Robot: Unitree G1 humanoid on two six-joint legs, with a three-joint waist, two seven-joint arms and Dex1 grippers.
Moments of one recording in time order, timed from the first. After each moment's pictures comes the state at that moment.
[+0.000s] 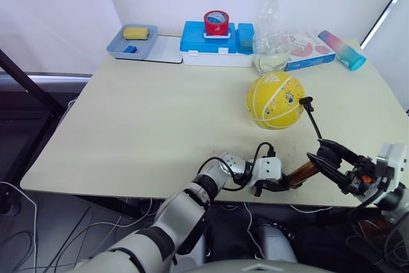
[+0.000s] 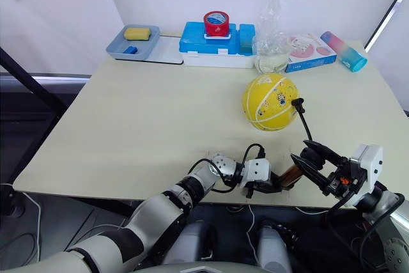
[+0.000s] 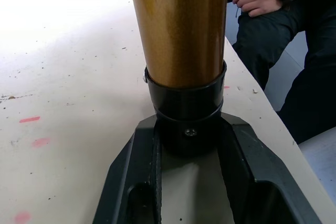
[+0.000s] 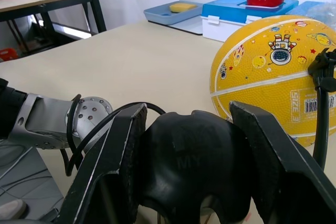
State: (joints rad) left arm -0.77 -0.14 -0.42 1.26 0.27 -0.56 -0.97; right arm 0.36 -0.57 -0.38 -0.54 0.72 0.26 0.84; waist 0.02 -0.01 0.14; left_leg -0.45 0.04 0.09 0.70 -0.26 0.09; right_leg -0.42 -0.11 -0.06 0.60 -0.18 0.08
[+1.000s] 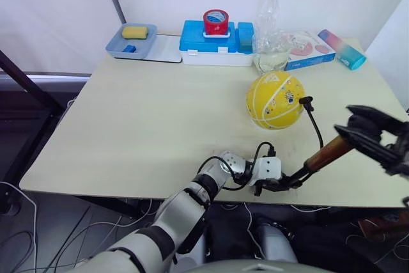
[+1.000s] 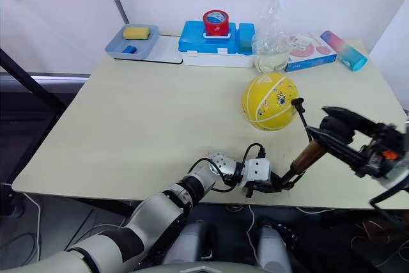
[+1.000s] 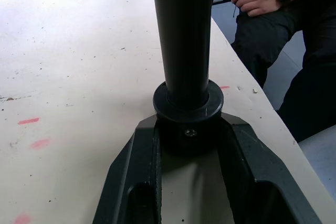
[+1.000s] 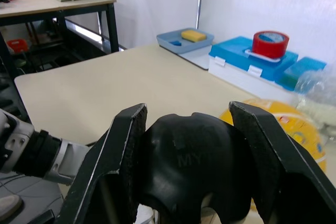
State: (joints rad) left arm -0.78 -0.14 -0.42 1.27 0.27 -0.56 -0.98; right arm 0.31 -0.83 -0.65 -0.76 1.08 0.52 0.71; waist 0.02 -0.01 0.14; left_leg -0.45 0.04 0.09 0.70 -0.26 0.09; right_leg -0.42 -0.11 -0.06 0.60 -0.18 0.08
